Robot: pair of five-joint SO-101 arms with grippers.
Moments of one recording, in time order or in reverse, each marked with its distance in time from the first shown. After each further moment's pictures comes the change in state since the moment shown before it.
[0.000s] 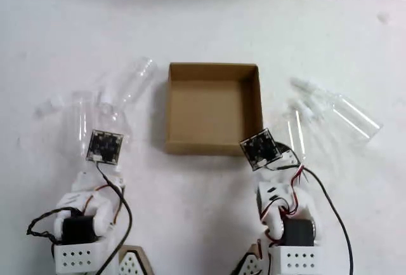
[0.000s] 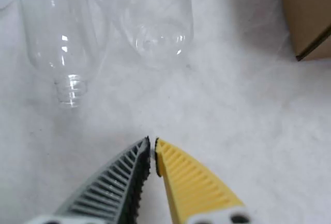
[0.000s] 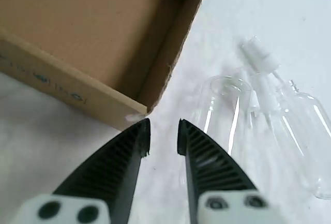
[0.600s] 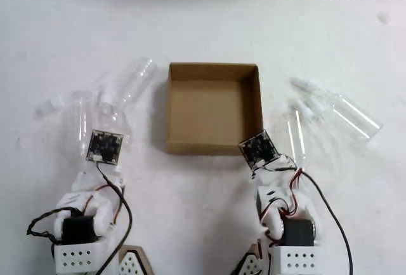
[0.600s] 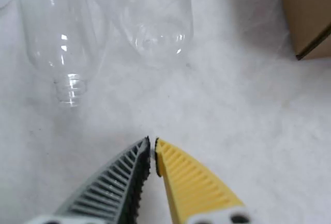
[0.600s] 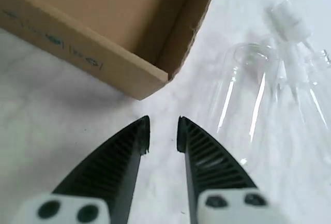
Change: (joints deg) left arm 0.0 0.0 0.0 0.2 0.0; right arm 0.0 0.0 0.0 7.1 0.0
